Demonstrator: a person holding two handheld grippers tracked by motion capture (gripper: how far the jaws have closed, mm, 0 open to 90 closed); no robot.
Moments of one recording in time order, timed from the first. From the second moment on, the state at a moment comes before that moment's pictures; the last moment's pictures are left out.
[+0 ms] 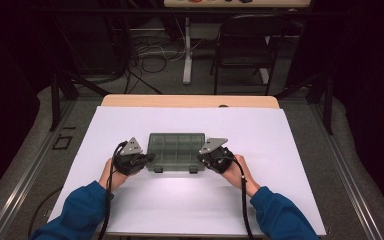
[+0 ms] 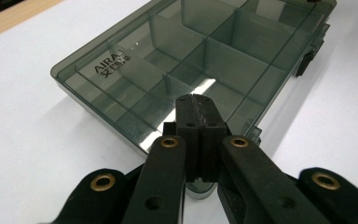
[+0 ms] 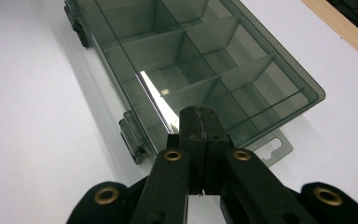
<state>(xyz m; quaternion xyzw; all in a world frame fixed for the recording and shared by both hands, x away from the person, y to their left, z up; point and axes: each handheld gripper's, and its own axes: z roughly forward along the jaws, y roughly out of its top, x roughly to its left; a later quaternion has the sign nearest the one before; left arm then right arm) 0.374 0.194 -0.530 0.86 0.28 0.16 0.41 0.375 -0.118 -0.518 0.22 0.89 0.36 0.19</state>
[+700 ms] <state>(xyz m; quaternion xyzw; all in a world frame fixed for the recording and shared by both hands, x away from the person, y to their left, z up) 0.363 0.193 -0.523 0.83 0.29 0.19 0.44 0.365 -0.128 -0.508 0.23 0.86 0.40 0.21</state>
